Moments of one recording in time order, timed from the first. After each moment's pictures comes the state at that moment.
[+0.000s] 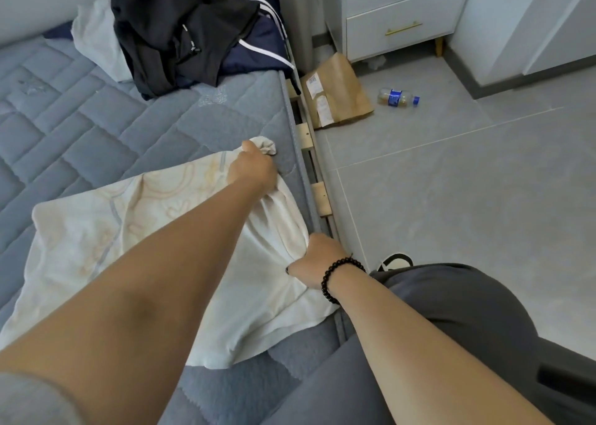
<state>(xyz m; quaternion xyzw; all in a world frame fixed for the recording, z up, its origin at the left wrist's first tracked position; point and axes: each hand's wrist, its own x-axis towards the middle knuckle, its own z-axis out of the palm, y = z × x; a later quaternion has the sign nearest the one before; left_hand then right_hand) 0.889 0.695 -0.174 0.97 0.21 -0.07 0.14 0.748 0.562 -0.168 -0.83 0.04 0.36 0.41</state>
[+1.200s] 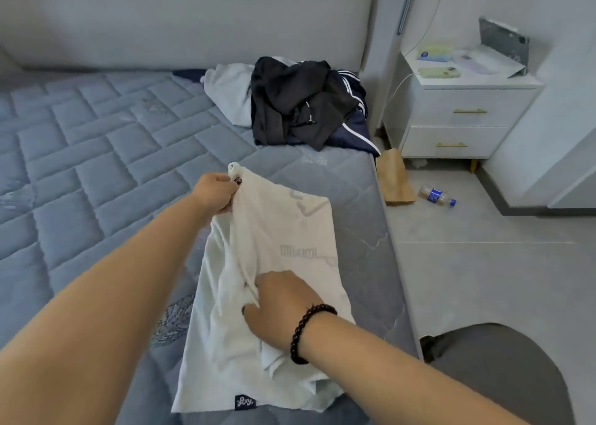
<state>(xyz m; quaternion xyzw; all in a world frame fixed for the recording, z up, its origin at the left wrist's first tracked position) 0.827 0.967 -0.074 0.78 0.27 -0.01 0.57 0.695 0.767 -0.046 -0.89 -0.25 0.27 0.25</state>
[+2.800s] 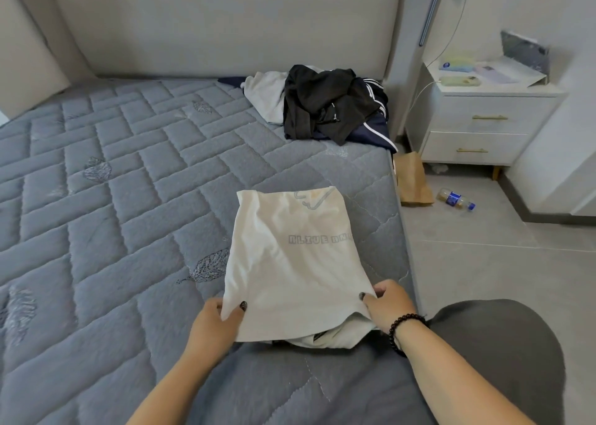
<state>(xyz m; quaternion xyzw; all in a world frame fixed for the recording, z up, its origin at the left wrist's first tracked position) 0.524 0.887 -0.132 0.79 0.39 -0.02 0.47 0.651 0.634 -0.135 -0.89 0.10 0.22 0.39</state>
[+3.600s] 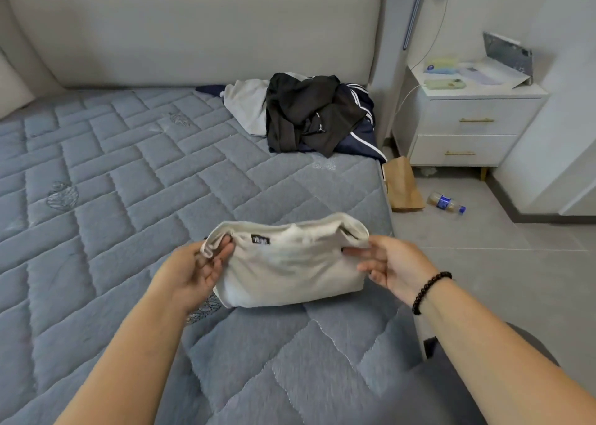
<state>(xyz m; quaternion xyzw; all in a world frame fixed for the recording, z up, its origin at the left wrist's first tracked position) 0.663 0.943 -0.054 0.39 0.38 0.01 0.84 0.746 0.646 -0.055 -0.59 0.14 0.29 0.74</state>
